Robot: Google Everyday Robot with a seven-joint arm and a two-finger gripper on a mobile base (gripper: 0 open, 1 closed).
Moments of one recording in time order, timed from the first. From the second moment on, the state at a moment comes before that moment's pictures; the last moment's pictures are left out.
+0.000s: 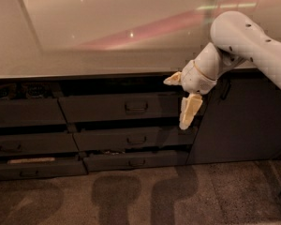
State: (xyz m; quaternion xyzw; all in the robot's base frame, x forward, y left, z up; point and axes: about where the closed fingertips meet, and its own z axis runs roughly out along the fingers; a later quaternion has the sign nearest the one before) arm 0.577 -0.121 0.772 -0.74 0.62 0.15 0.20
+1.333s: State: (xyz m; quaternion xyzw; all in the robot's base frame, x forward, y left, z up) arm 0.572 -0.116 0.763 -0.77 0.59 0.07 0.22
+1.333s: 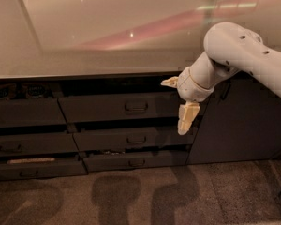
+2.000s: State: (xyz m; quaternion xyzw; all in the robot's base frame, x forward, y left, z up) arm 0.613 -0.145 0.735 -0.76 0.61 0.10 0.19
